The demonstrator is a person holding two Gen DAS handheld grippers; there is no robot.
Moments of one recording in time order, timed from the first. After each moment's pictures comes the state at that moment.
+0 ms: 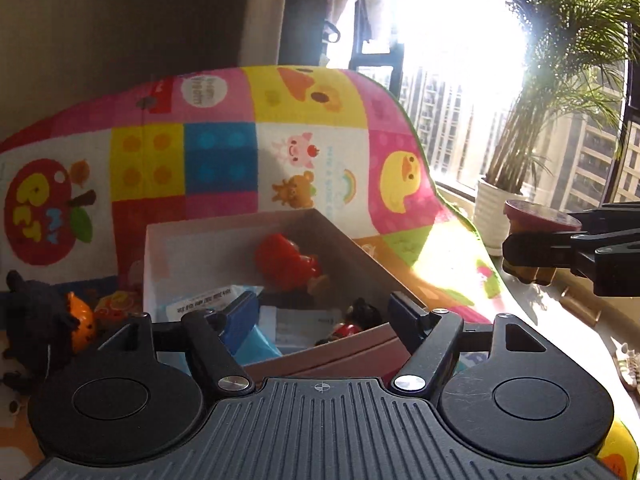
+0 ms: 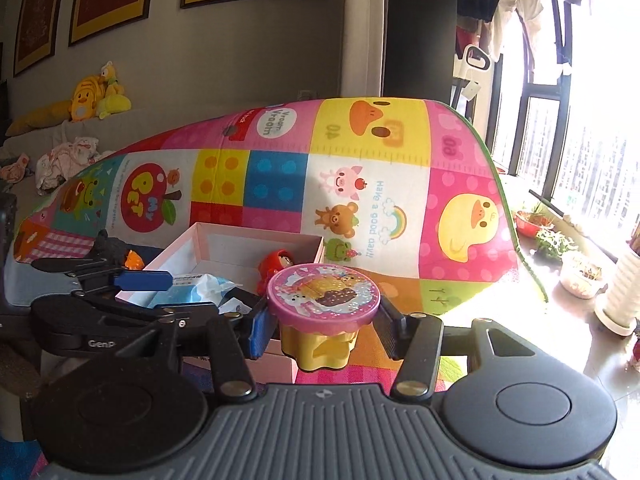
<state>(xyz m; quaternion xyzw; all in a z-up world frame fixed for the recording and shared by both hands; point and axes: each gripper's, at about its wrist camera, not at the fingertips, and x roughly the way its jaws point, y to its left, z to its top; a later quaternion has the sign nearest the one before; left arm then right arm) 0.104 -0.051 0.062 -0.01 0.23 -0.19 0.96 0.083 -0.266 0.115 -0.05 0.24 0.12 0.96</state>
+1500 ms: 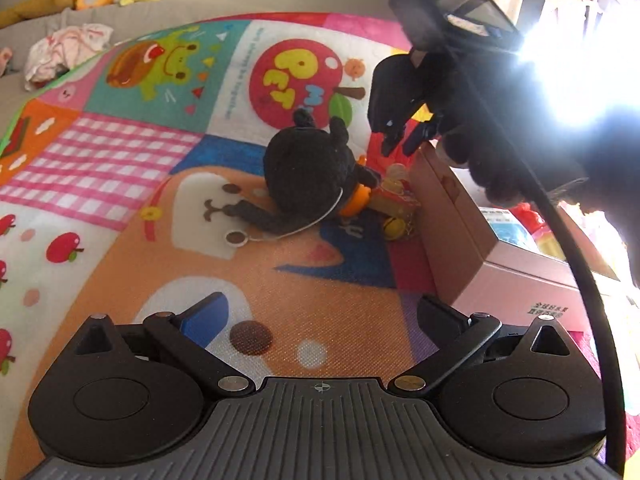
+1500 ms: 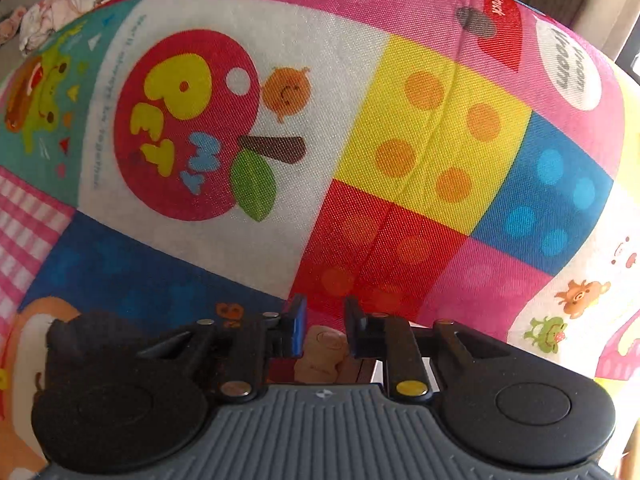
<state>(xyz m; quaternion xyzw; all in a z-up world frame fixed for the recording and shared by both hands) 0.069 0.084 0.001 -0.14 0.31 0.04 0.94 0.332 0.046 0.035 -0.22 0.43 0.12 0.87</state>
